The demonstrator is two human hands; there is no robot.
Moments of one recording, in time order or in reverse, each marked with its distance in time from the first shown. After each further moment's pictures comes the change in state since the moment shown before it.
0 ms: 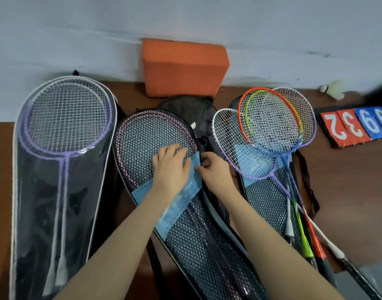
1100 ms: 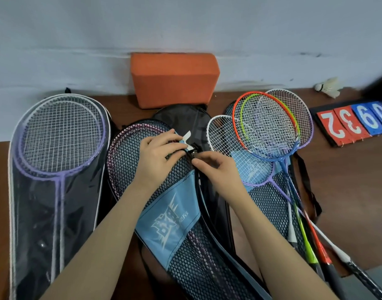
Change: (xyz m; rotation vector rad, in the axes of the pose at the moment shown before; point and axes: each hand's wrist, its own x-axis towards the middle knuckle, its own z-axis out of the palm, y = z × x) left_hand 0.046 -0.016 -0.034 -0.315 0.169 0.370; right_hand -0.004 -0.020 -0.040 0.523 0.011 -0.114
